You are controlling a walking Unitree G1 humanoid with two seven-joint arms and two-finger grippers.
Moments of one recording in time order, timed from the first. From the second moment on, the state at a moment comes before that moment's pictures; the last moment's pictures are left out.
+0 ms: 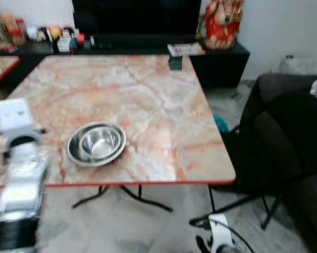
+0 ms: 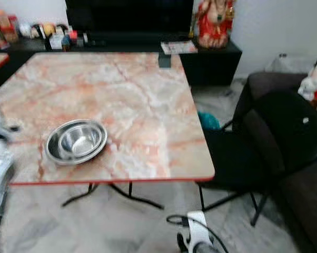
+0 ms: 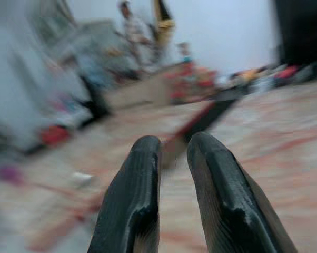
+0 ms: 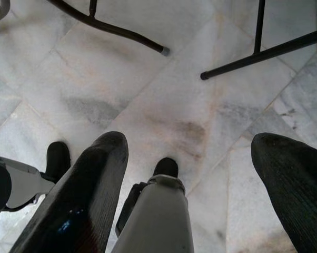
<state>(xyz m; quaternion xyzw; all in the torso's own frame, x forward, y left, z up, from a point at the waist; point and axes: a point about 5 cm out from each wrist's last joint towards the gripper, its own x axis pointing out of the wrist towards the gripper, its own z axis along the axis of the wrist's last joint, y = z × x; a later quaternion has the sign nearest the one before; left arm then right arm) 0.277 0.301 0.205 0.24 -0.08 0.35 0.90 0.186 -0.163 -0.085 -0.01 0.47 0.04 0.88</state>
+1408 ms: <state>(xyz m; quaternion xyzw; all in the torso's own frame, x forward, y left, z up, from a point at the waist) 0.187 0.224 -0.069 0.04 0.41 0.05 0.91 0.184 -0.162 -0.086 0.00 0.47 0.05 0.88</state>
